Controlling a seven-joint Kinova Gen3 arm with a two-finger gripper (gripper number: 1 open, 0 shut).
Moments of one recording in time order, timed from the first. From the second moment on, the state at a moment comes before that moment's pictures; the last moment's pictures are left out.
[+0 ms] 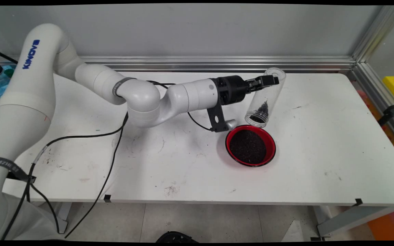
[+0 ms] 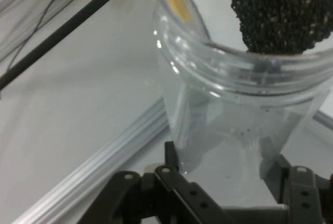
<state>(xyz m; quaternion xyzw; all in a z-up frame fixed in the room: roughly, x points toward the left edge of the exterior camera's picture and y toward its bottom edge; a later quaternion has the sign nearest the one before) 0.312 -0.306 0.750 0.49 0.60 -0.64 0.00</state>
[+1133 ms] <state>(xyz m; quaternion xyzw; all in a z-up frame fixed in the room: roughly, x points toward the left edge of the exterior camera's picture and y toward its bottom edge) 0.334 -0.311 0.775 0.36 0.73 -0.56 -0.12</state>
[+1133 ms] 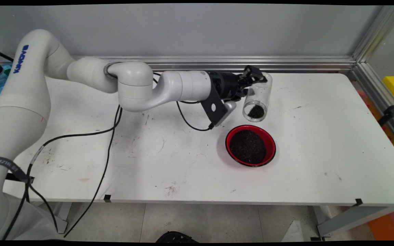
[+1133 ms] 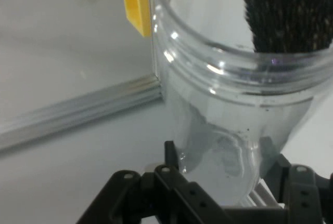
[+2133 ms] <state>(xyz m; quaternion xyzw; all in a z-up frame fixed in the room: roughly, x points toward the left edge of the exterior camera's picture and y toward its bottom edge) 0.366 -0.270 0.816 0.25 0.80 -0.50 -0.23</state>
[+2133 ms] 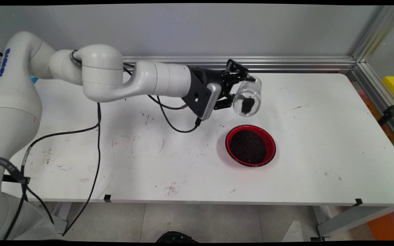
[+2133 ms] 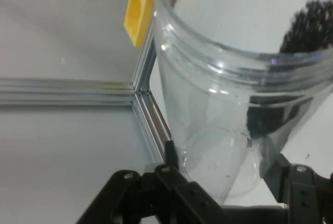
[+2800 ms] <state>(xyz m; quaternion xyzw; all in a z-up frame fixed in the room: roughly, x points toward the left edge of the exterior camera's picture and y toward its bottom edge) 0.367 -0.289 0.846 0.12 0.83 -0.44 -0.31</state>
